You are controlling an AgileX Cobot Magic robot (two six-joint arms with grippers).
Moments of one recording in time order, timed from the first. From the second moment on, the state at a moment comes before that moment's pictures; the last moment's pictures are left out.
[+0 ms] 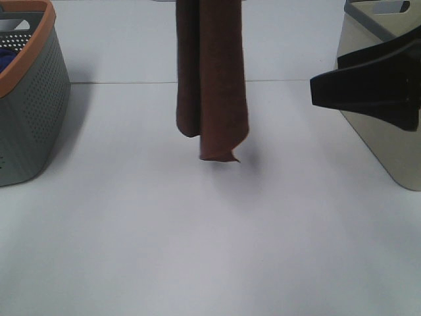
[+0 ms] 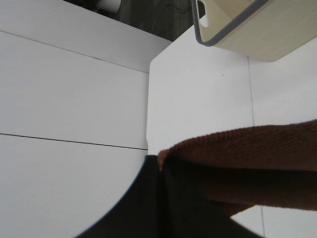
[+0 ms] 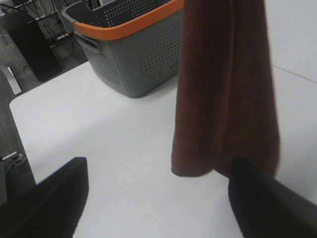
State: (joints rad) left arm -0.59 1.75 -1.99 -0.18 0.67 1.35; right arm 0.02 1.05 -0.63 1.34 0.72 -1.43
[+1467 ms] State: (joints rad) left arm -0.67 1.84 -1.99 -0.22 0.67 1.49; right arm 0.15 1.51 -0.81 1.73 0.63 -1.91
